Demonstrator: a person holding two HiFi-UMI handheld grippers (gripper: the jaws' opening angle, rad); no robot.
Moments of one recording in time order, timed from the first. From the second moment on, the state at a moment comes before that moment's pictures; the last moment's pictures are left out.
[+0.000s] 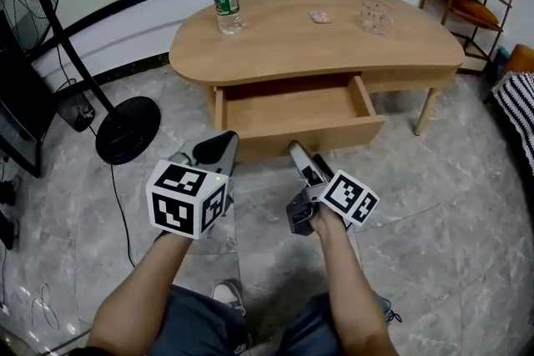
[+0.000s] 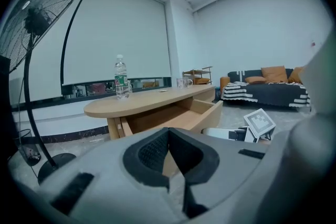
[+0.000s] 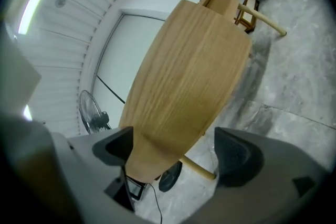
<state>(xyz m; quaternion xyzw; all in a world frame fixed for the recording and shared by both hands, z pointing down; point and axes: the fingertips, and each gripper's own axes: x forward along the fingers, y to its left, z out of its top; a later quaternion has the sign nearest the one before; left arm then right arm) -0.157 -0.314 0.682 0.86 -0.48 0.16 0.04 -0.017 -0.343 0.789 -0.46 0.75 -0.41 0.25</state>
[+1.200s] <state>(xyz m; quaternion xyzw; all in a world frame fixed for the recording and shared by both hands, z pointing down) -0.145 -0.334 0.687 0.87 -0.47 0.16 0.02 -0.024 -0.363 0.770 -0.45 0.71 -0.45 0.29</state>
